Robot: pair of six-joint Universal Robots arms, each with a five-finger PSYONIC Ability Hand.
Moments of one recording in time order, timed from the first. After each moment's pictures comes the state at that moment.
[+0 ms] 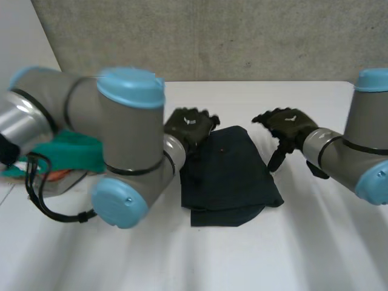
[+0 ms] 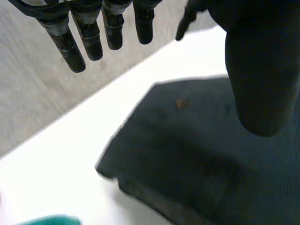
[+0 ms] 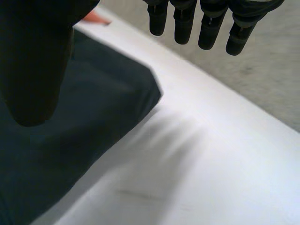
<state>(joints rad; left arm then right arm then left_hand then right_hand) 3.97 -2.26 -0.90 2.85 -1.64 3.34 1.88 -1.00 1.22 0.16 1.33 2.83 0.19 0.20 0.21 0.20 0.05 0.21 0.20 0.21 0.21 0.04</state>
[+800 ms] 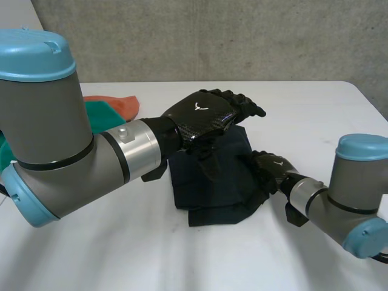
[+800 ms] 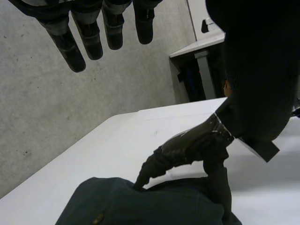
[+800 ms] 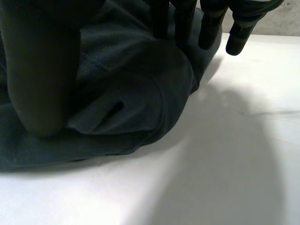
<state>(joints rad) 4.10 -1.95 -1.19 2.96 -1.04 3.31 1.89 -0.96 1.58 -0.17 1.22 3.20 0.18 0.20 0.20 0.19 0.05 0.21 0.22 0.22 0.22 0.06</state>
